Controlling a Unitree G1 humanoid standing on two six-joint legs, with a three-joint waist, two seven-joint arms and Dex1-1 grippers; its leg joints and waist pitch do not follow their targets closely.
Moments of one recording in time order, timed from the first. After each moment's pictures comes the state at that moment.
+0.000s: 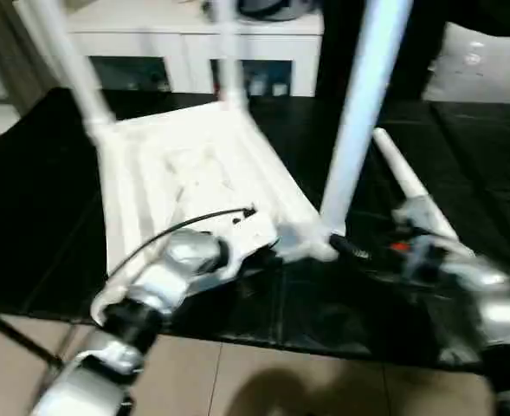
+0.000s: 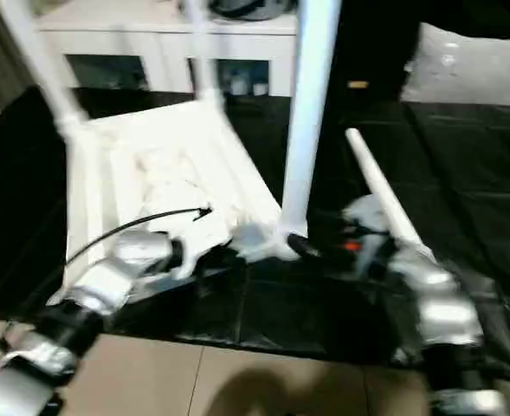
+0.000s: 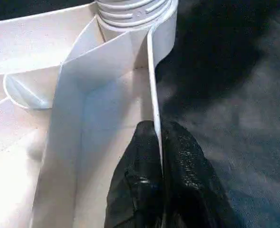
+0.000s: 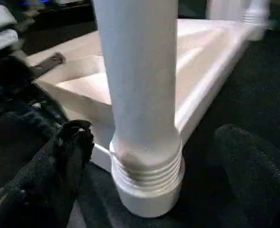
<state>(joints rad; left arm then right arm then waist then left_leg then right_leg) -0.56 0.29 -0.40 0.50 0.11 0.09 -1.01 -0.33 -0.49 -0.06 0.37 0.30 0.14 1.12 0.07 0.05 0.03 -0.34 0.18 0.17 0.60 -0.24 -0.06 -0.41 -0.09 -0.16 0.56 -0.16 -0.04</state>
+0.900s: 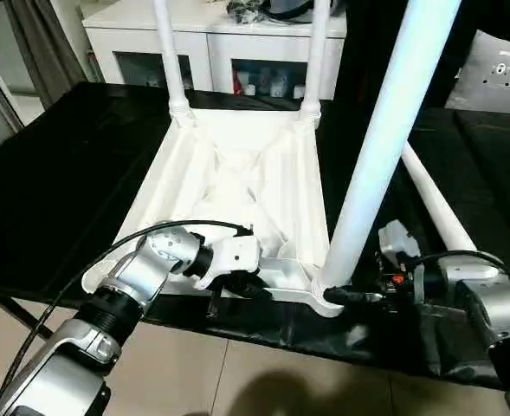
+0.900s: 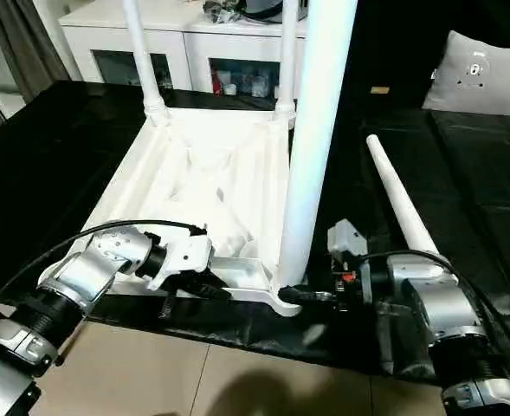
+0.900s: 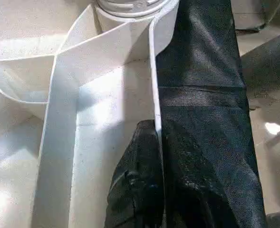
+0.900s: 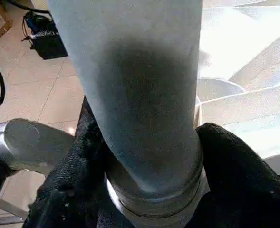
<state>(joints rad) -0.61 0.36 -0.46 0.56 0.07 -0.05 -1.32 -0.35 -0.55 0.12 0.42 0.27 0.10 1.41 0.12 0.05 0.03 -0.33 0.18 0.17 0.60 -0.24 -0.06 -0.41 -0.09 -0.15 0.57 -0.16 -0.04</state>
